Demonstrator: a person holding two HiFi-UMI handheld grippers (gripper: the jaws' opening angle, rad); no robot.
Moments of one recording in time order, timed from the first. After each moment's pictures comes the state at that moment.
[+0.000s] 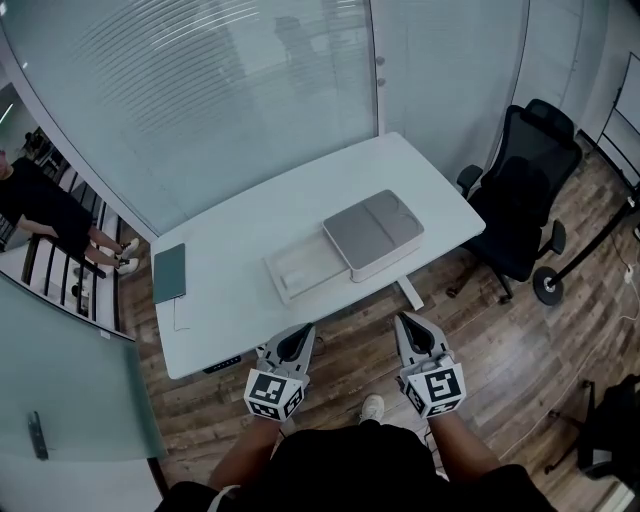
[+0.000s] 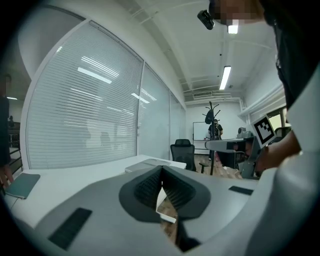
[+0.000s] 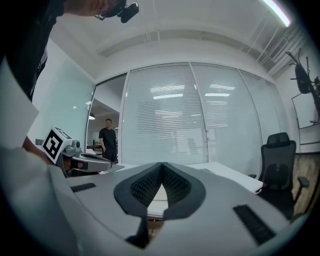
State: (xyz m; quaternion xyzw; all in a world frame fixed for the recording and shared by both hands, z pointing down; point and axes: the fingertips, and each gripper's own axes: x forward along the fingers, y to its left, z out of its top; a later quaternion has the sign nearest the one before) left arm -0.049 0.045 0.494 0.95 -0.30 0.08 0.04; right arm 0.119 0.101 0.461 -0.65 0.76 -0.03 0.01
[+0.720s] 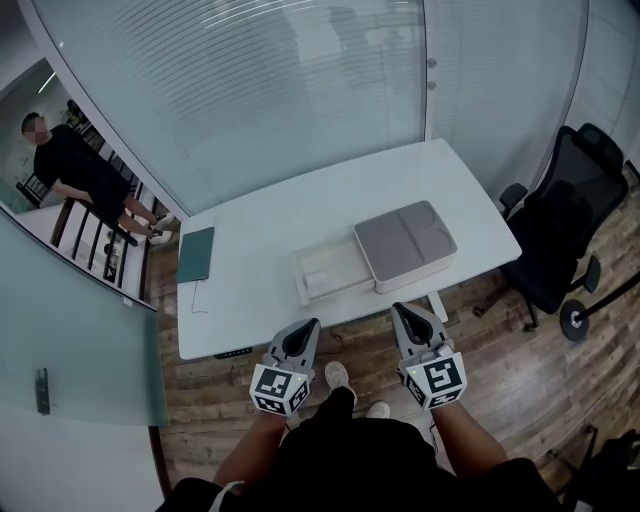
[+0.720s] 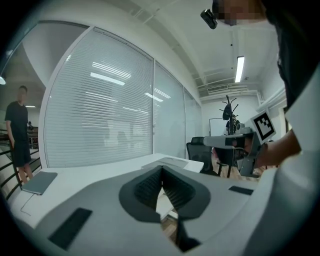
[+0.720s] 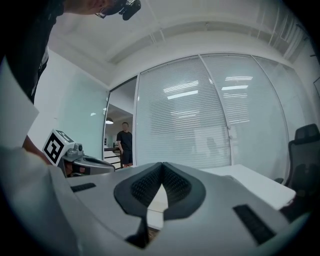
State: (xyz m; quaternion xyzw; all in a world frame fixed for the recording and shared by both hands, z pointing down) left arm -0.054 0.014 0.500 0.91 -0.39 0.09 0.05; right arm 0.109 0.031 0.458 -0.56 0.83 -0.03 0.02
